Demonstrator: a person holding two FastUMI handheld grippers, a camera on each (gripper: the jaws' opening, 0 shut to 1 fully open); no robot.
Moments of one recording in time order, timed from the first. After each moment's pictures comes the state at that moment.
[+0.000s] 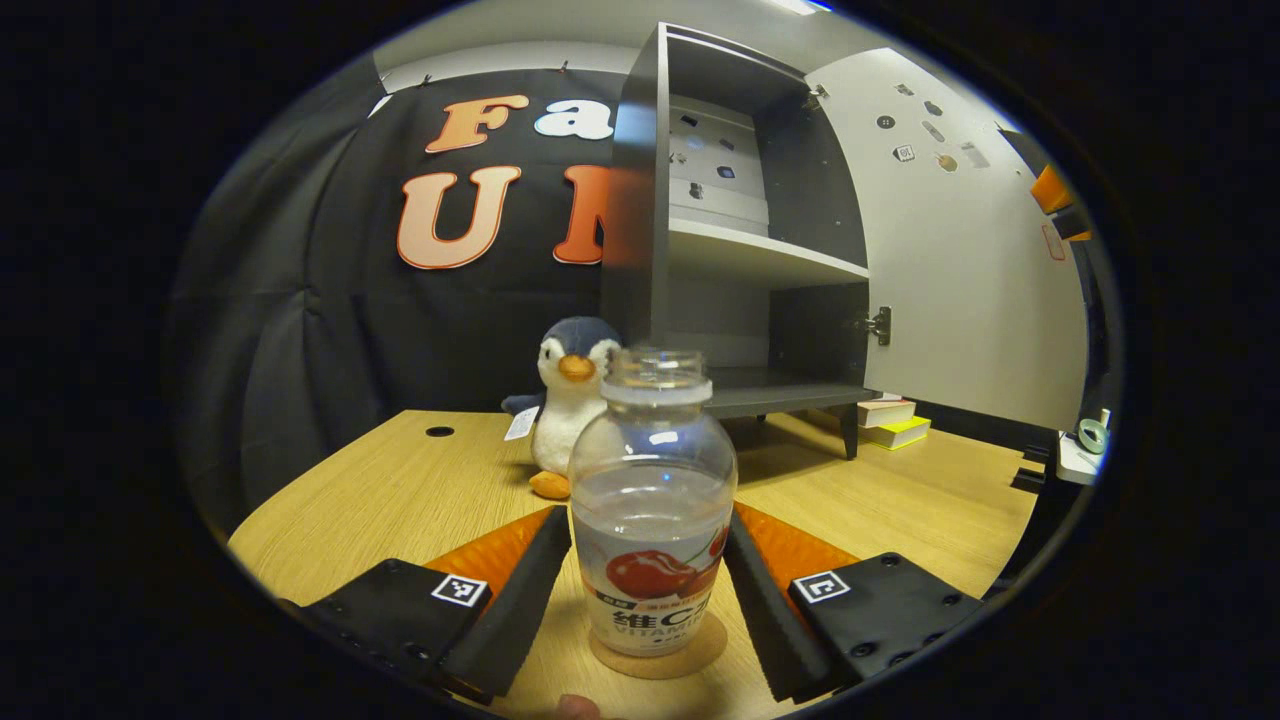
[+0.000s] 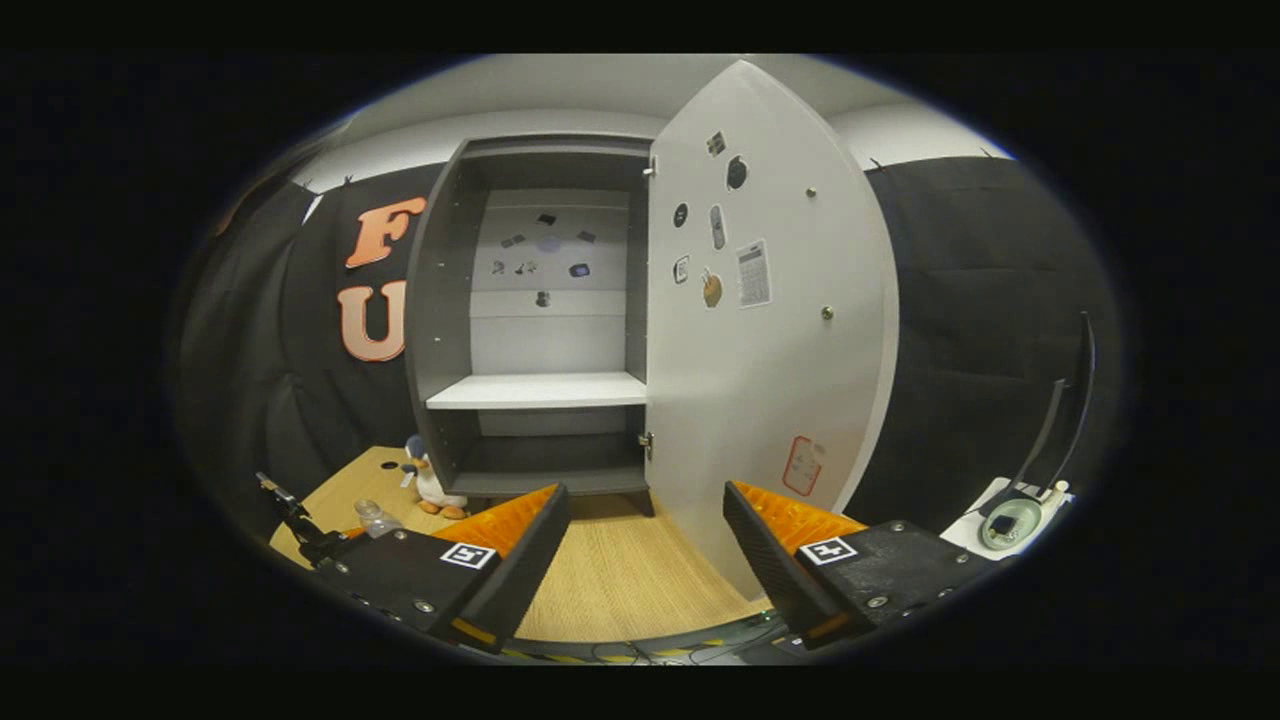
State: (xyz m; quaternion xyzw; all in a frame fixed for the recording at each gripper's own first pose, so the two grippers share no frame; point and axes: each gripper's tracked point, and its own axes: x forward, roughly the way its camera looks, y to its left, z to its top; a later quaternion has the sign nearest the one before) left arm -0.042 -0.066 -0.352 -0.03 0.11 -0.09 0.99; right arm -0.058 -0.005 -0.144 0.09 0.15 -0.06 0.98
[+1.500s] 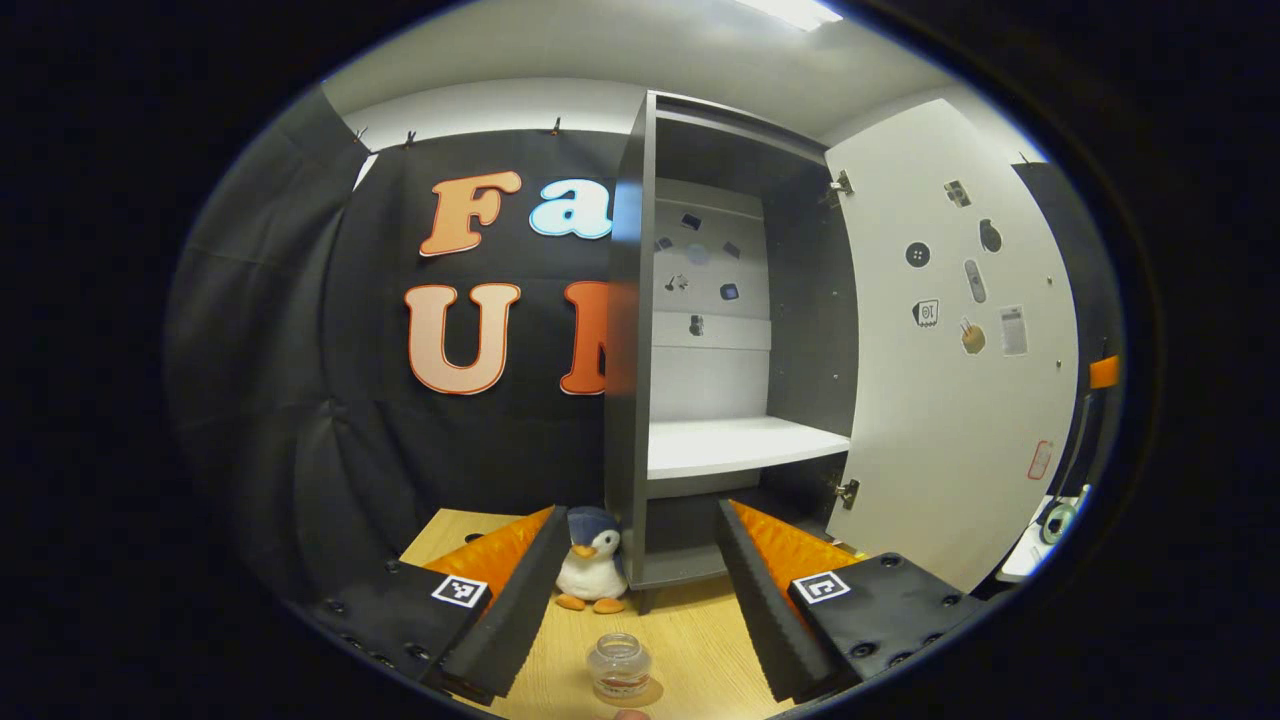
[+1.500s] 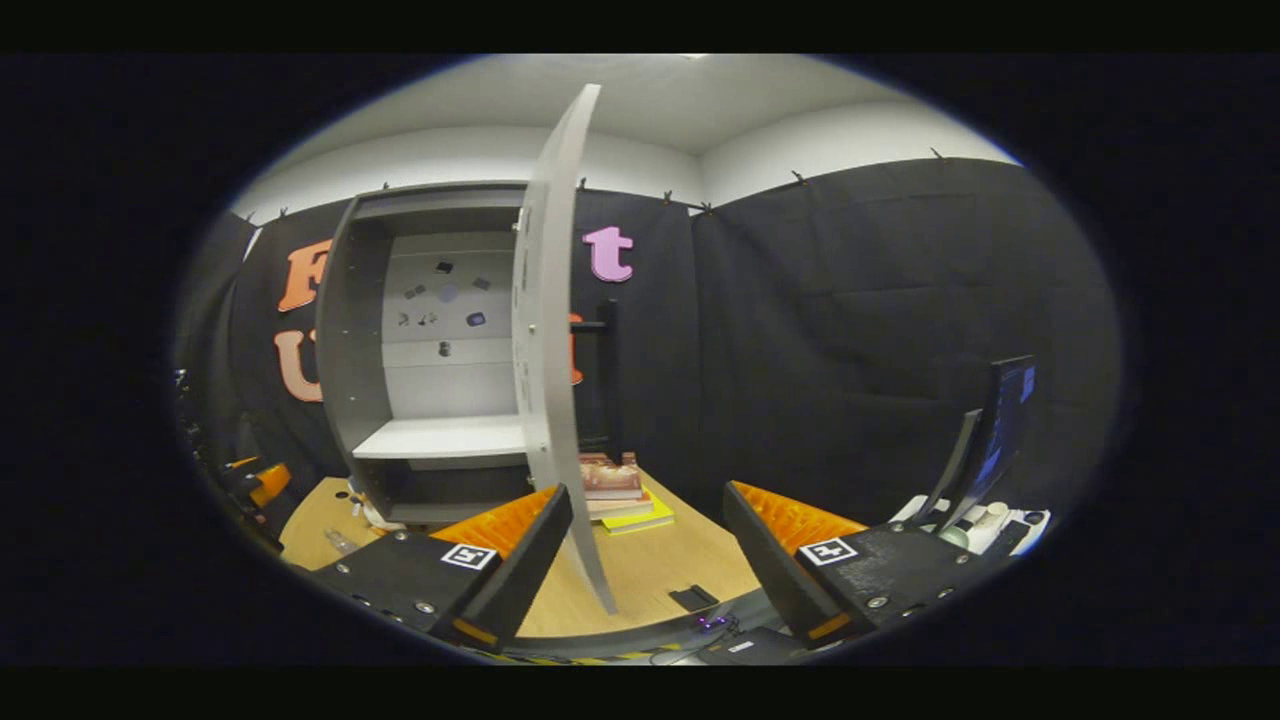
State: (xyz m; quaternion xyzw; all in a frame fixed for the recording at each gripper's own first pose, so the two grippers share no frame) left arm -0.035 -0.077 -0.069 -0.03 0.07 -0.05 1.00; right arm -0.093 -0.194 -0.070 0.10 0.15 -0.16 0.97
